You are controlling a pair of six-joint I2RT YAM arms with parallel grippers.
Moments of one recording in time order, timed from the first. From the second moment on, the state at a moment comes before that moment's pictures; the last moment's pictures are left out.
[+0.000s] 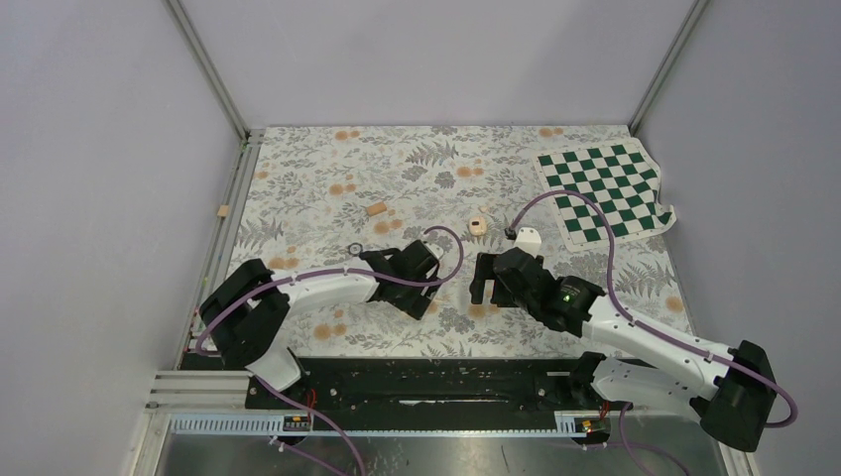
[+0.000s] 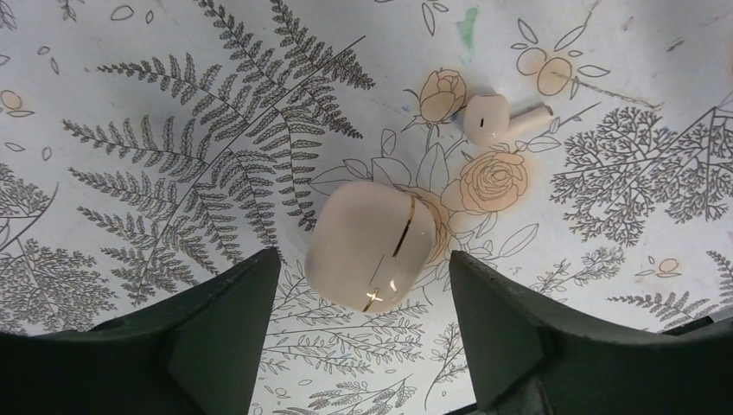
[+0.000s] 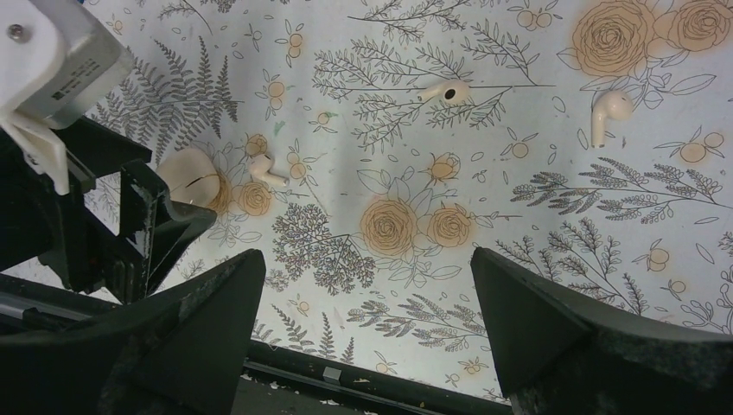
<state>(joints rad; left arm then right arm) -0.93 1.57 0.91 -0.50 -0.15 -0.31 0.90 0.99 0.69 -0.54 0.35 0.78</state>
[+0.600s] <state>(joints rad) -0.89 1.55 0.91 -0.52 -0.12 -0.40 0.90 0.96 0.69 -0.54 0.34 0.81</state>
